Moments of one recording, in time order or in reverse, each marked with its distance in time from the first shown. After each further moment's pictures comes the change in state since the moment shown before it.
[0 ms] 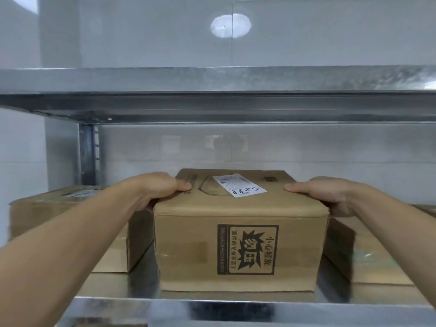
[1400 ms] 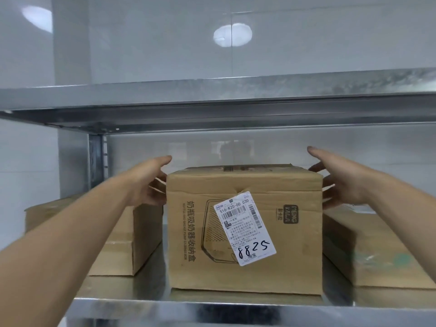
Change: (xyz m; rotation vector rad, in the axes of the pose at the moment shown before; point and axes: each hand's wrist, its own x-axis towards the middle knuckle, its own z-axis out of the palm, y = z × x) left_hand -0.014 0.005 -0.022 -0.374 0.167 0.020; right_hand -0.011 -0.011 -0.031 0.302 0.149 -0.026
